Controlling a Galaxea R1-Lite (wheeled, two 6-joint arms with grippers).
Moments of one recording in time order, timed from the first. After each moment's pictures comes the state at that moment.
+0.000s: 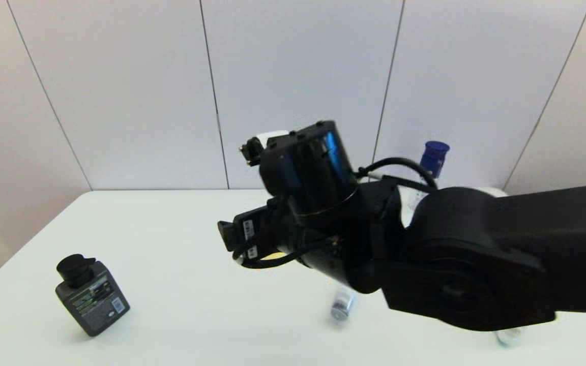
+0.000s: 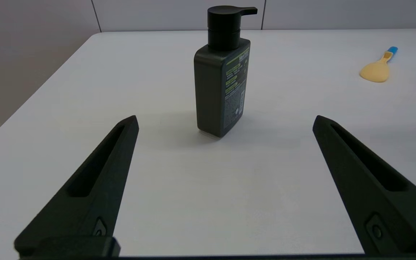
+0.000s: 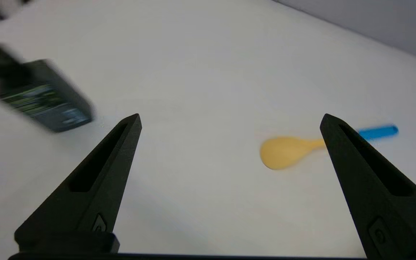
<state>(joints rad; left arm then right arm) -0.02 0.00 0.00 0.00 -0.01 0.02 1.00 1.95 -1.41 -0.09 -0.36 0.24</state>
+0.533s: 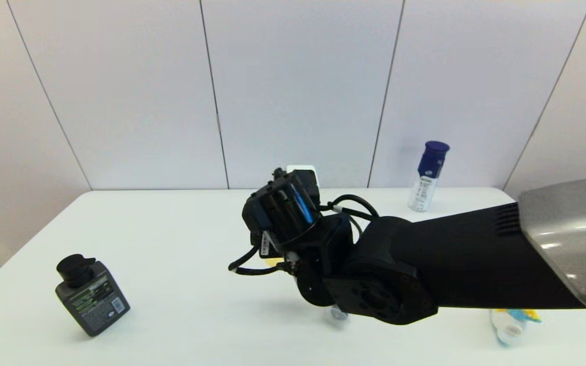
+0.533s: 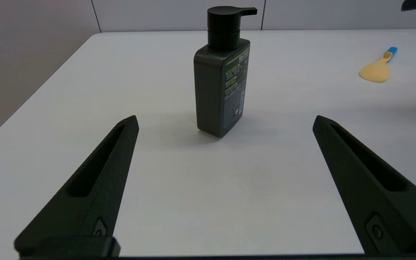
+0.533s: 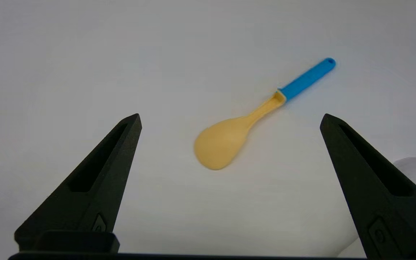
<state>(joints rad) -0.02 0.00 0.00 0.00 -0.01 0.02 0.95 2.10 -1.42 -0.09 -0.65 0.52</state>
